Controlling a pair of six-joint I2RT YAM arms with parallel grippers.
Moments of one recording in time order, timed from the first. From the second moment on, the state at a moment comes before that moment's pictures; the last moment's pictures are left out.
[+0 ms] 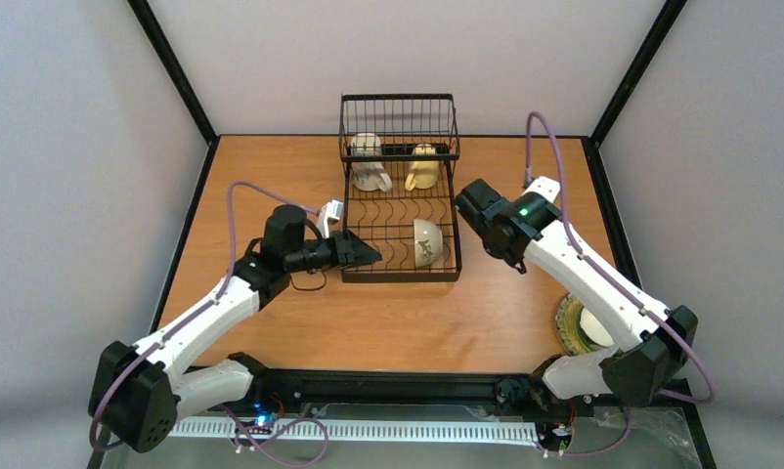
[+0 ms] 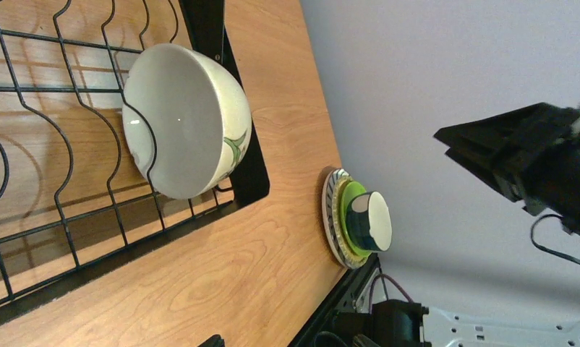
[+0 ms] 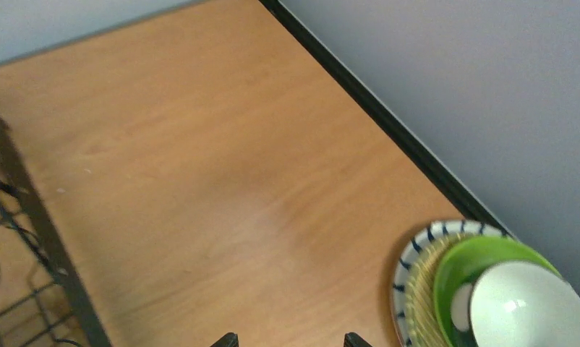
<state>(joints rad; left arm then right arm) -0.48 1.09 0.68 -0.03 0.61 -0.87 0.70 1.37 1.42 -1.38 0.93 1.14</state>
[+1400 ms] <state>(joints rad) -0.51 0.99 0.74 -0.21 0.71 -0.78 -0.19 1.20 0.90 -1.05 0.50 0.85</state>
